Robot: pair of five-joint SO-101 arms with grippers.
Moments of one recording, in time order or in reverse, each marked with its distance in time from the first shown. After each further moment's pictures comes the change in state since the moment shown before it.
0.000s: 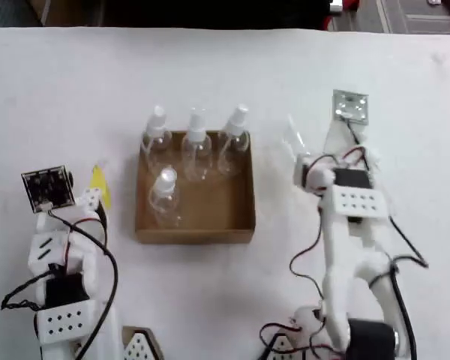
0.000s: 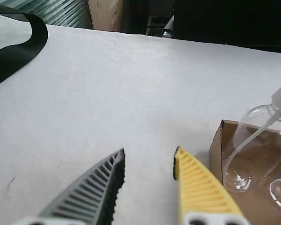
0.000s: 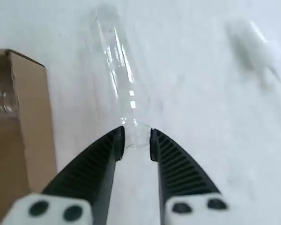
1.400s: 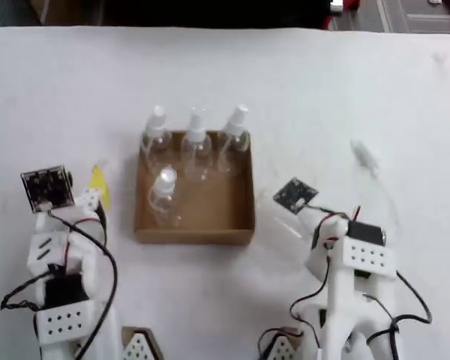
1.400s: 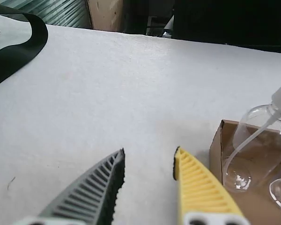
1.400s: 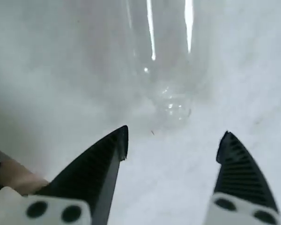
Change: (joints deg) left arm 0.0 0.0 0.0 0.0 0.0; right arm 8.7 -19.5 25.4 18.5 61.5
